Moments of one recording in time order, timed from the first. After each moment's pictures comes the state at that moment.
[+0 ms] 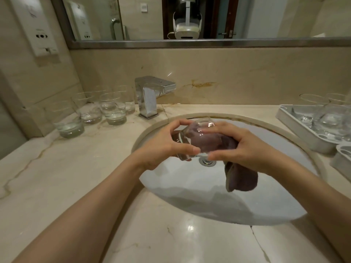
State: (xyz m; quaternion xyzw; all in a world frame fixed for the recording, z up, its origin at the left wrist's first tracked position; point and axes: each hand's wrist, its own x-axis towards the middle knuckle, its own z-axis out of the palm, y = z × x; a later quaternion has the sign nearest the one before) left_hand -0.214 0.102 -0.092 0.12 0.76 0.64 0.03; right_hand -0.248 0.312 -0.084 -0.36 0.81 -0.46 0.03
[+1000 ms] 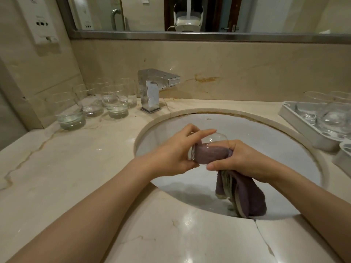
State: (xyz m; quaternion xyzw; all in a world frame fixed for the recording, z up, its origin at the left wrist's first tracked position) left_hand -0.212 0.103 -0.117 0.29 0.91 0.28 -0.10; right_hand -0.245 0.307 -0.113 -0.33 0.75 -0.53 0.21
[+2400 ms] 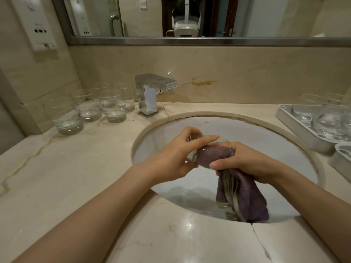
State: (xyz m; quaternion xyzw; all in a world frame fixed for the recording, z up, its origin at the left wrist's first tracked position) left_hand -0.216 0.107 -0.125 0.32 0.90 0.27 -0.16; right_hand -0.249 0.315 -0.109 -0.26 0.74 -0.56 0.26
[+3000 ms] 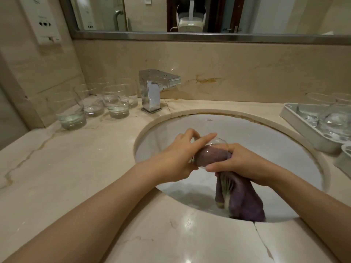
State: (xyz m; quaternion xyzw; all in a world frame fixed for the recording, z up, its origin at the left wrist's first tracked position) left_hand -0.209 0.115 -0.124 0.24 0.94 0.21 -0.07; right_hand -0.246 0.307 -0.116 -0.29 0.78 -0.52 0.22
